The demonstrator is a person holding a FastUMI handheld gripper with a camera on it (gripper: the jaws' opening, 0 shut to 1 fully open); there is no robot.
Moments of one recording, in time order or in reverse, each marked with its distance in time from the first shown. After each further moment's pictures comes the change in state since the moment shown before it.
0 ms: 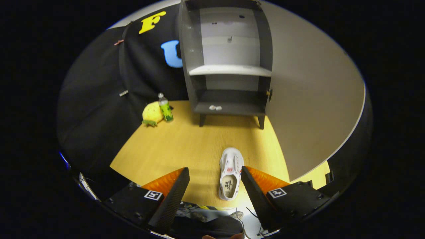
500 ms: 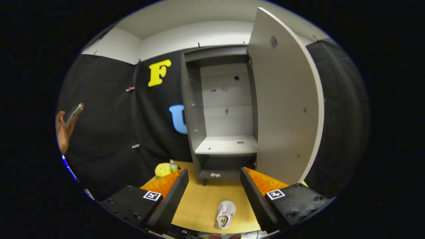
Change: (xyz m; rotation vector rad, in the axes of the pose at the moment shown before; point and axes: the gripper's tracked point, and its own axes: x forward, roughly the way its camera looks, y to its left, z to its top) arm -0.150 -0.012 0.186 0.055 -0.480 0.046
